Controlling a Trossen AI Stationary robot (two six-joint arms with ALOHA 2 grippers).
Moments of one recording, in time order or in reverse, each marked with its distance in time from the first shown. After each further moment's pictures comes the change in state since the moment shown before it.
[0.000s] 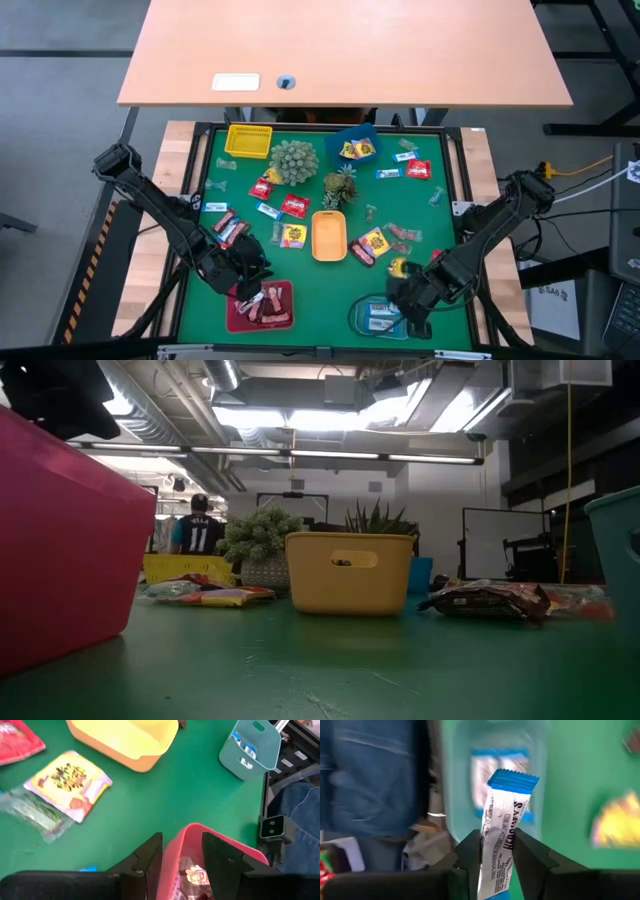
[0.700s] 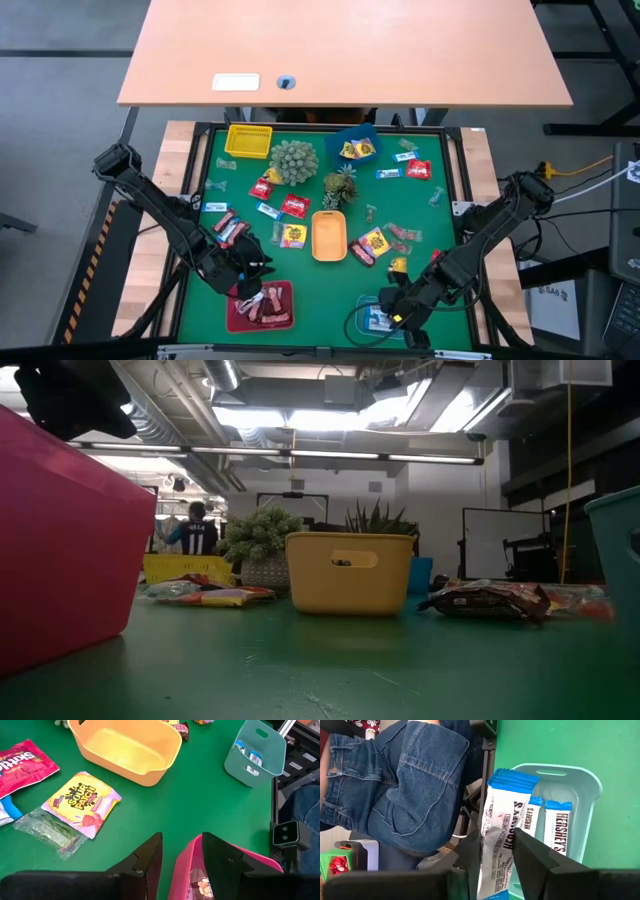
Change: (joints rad) left arm 0.000 0.000 0.000 0.000 -0.058 0.058; right arm -0.001 0.010 0.000 0.205 0.002 -0.108
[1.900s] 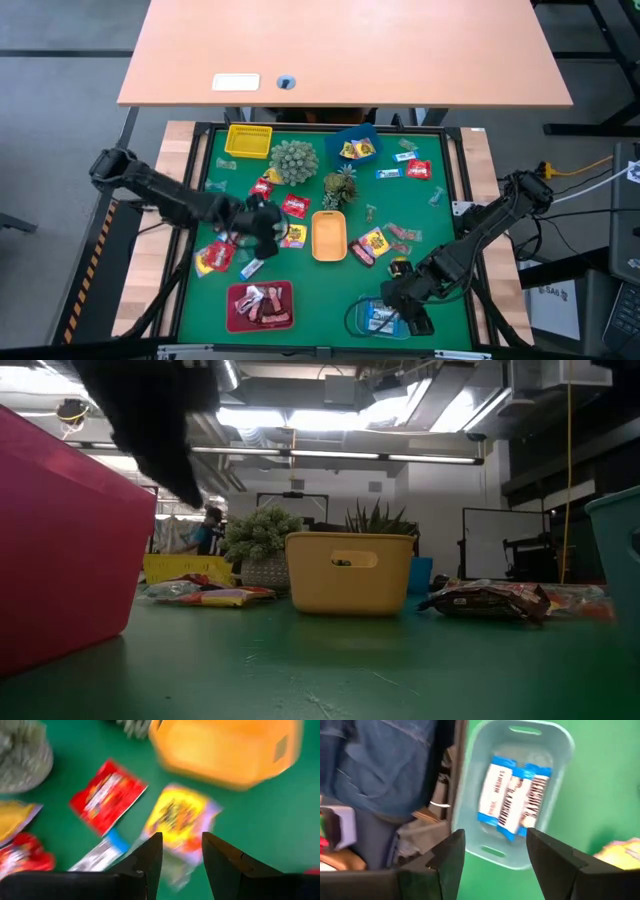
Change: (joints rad) left arm 0.454 0.000 0.000 -0.171 0.261 0.496; right arm -0.051 0.000 0.000 -0.198 -0.084 -0.142
